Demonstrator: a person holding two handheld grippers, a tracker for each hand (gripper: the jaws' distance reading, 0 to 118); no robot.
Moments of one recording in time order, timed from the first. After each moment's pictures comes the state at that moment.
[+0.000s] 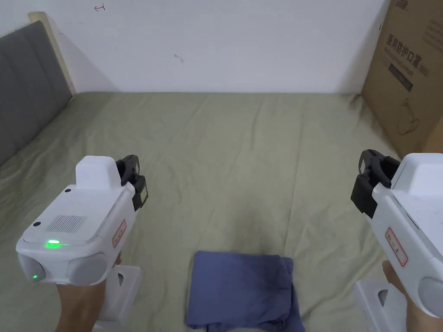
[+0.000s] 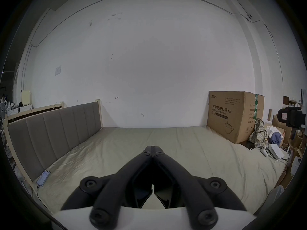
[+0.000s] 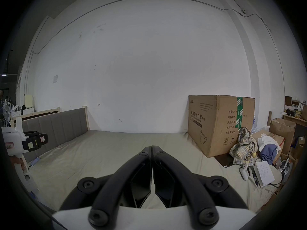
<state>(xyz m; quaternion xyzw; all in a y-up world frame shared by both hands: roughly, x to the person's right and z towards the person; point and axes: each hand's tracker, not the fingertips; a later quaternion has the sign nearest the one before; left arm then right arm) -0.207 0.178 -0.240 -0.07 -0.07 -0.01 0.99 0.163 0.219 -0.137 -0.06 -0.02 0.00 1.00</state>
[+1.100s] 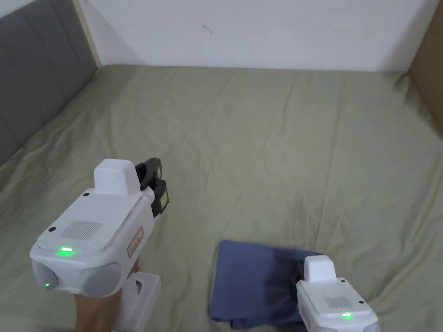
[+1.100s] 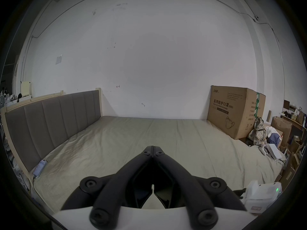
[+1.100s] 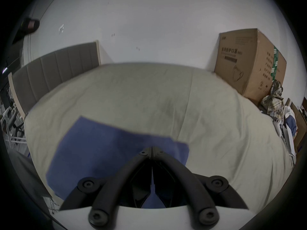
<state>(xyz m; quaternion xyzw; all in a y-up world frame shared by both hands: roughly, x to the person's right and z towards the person) -0.221 0.153 -0.246 -0.12 -0.08 0.02 0.99 0.085 -0.050 -0.214 -0.34 0.06 0.04 0.94</state>
